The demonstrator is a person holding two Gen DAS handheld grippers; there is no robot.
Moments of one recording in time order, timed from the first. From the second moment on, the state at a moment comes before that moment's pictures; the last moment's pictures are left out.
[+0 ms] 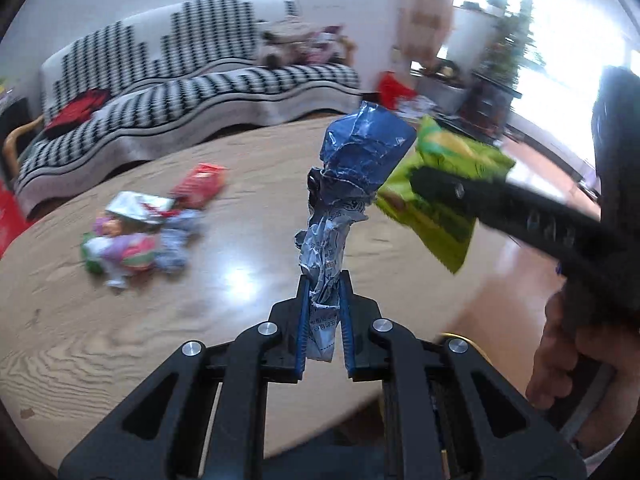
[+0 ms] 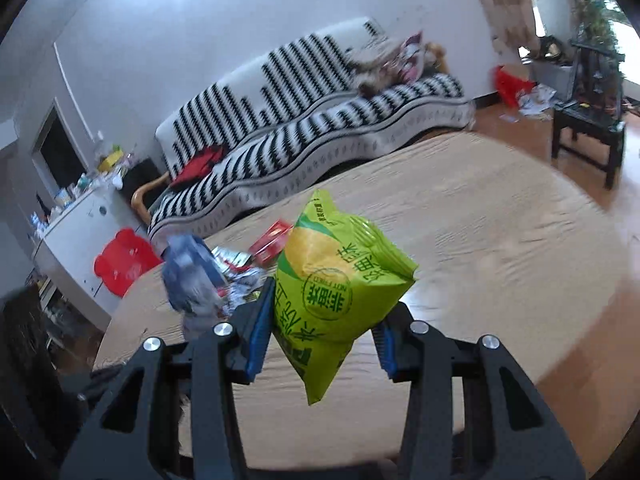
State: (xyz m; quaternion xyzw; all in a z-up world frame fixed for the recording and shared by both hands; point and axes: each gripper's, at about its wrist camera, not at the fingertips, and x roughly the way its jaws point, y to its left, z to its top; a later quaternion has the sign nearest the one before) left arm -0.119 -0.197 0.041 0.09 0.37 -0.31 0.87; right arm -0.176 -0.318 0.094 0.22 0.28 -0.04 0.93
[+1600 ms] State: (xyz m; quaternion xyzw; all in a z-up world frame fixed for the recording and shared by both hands) left arm -0.221 -0.341 -0.200 0.22 0.59 -0.32 0.71; right arm -0.311 -0.421 -0.169 0.28 0.54 -0.16 0.78
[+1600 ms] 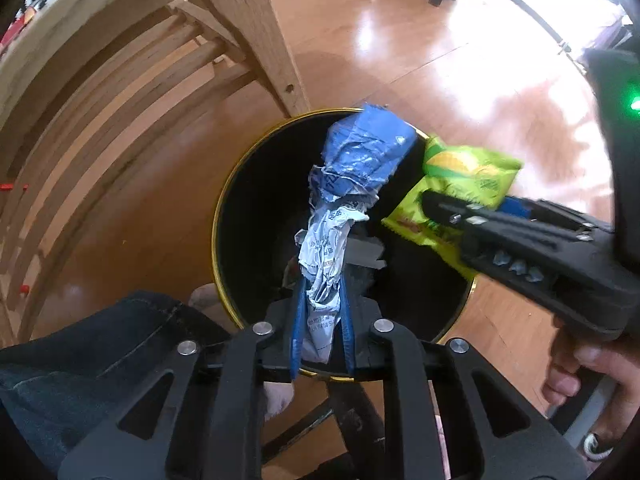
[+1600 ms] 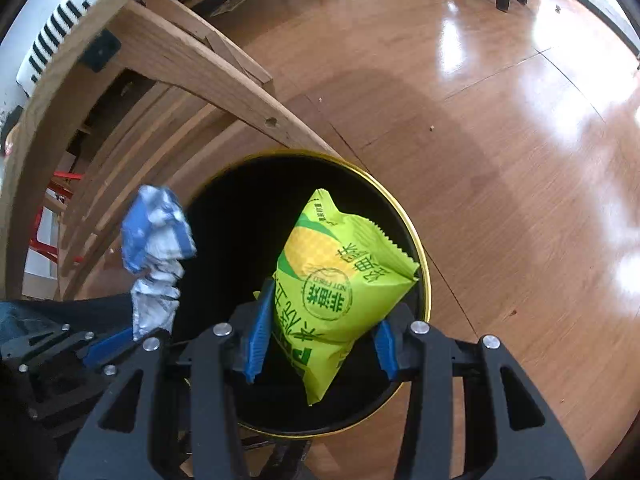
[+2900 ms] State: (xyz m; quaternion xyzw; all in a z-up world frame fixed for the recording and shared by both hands) left arm 0.029 0.013 -0.022 -0.01 0.46 -0.01 0.89; right arm -0.009 -0.209 0.017 0.12 0.44 -0.03 0.89
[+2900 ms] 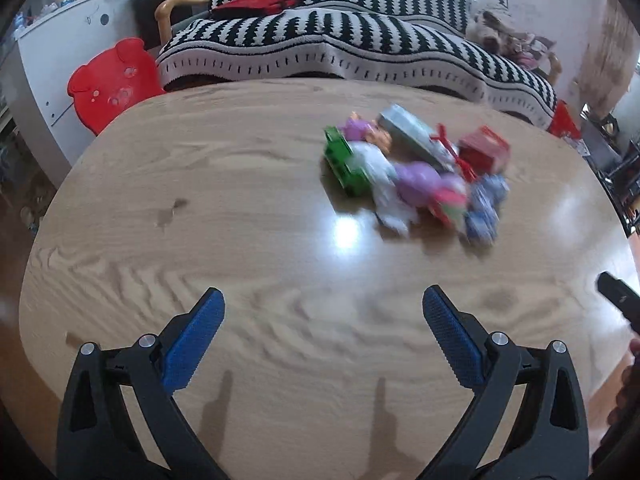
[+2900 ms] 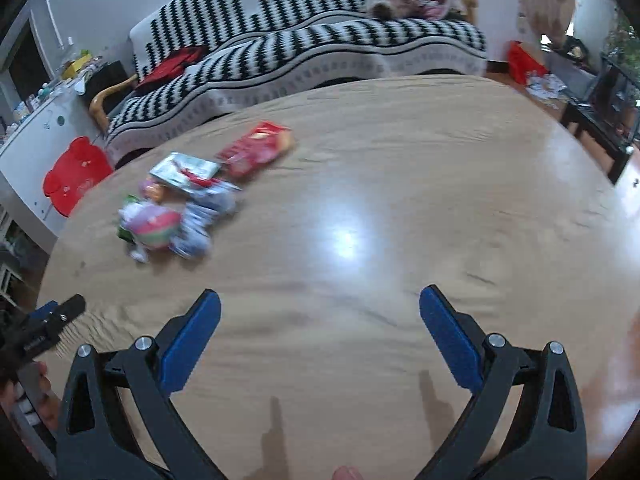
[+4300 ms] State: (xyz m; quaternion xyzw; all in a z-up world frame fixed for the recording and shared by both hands) left arm 0.142 0.032 -0.085 0.01 0.47 -0.03 0.88; right arm 0.117 -0.145 -0.047 0.02 0.46 -0.04 0.89
